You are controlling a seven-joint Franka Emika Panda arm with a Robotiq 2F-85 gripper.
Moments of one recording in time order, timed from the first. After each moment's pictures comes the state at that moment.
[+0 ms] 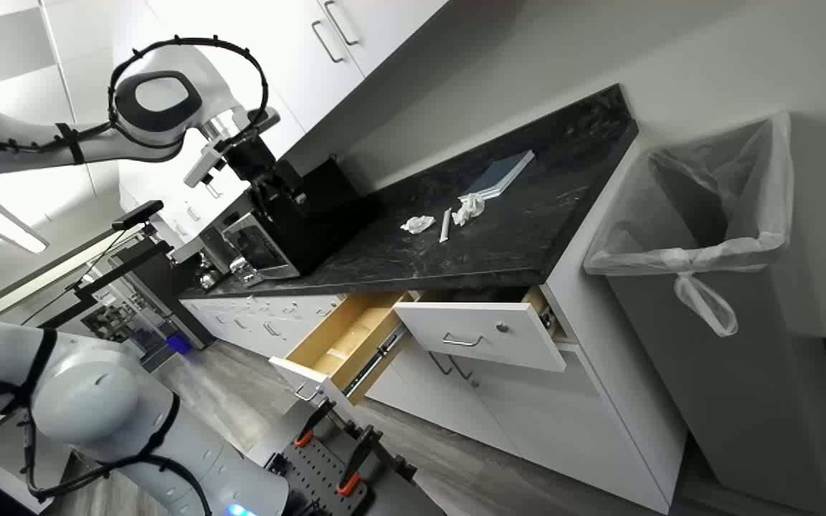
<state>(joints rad) 0.04 -0.52 0.00 -2.38 -0.03 1.83 -0.21</state>
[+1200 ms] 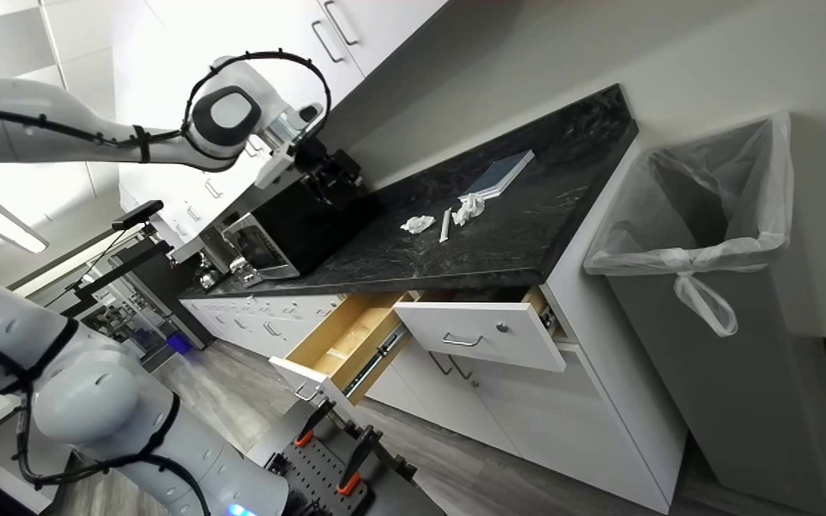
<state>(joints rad) 0.04 -0.23 0.00 -2.29 -0.03 2.26 -0.16</state>
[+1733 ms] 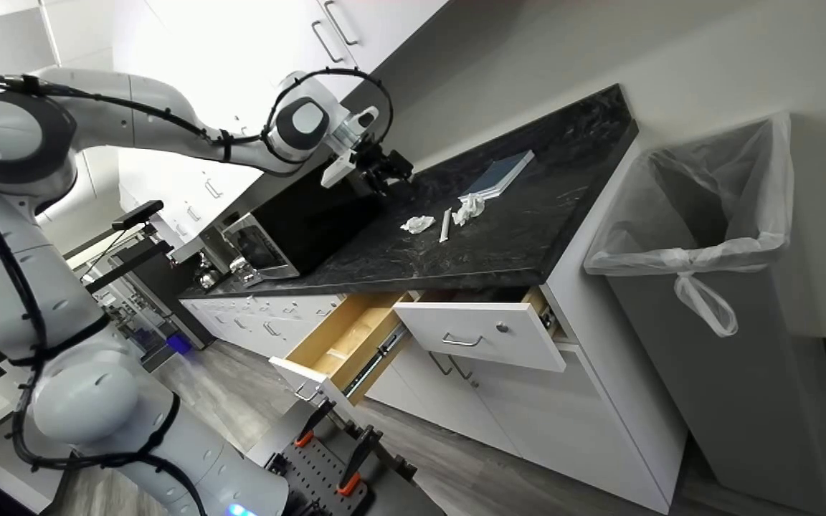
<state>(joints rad) 0.03 0.16 0.01 -2.00 -0.11 2.42 0.06</state>
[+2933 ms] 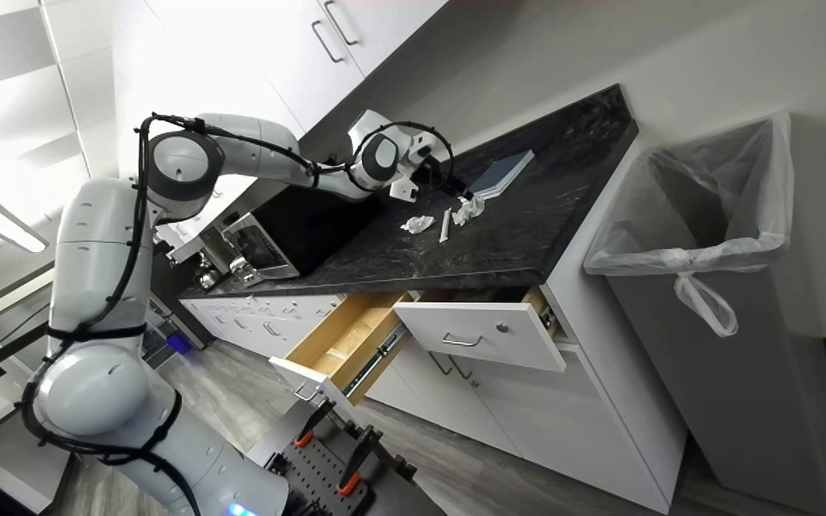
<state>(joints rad) 0.15 0.72 -0.12 -1.52 -0.05 2.69 0.49</state>
